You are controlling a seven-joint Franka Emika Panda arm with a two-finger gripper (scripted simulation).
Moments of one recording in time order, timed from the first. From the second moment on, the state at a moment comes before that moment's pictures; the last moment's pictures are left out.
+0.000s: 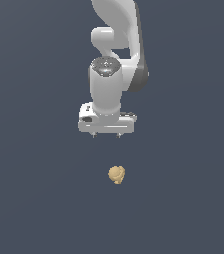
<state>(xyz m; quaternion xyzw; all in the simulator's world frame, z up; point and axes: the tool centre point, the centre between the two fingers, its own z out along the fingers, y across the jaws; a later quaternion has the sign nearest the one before) 0.002 -0.021 0.175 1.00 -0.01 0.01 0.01</state>
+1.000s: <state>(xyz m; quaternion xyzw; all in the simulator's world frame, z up) 0.074 0.000 0.127 0.99 -0.14 0.00 0.00</state>
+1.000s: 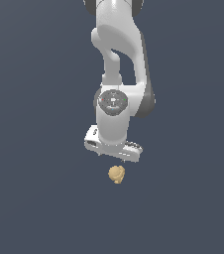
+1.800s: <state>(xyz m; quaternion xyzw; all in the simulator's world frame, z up) 0.109 0.018 0.089 0.98 -0.22 0.00 0.00</state>
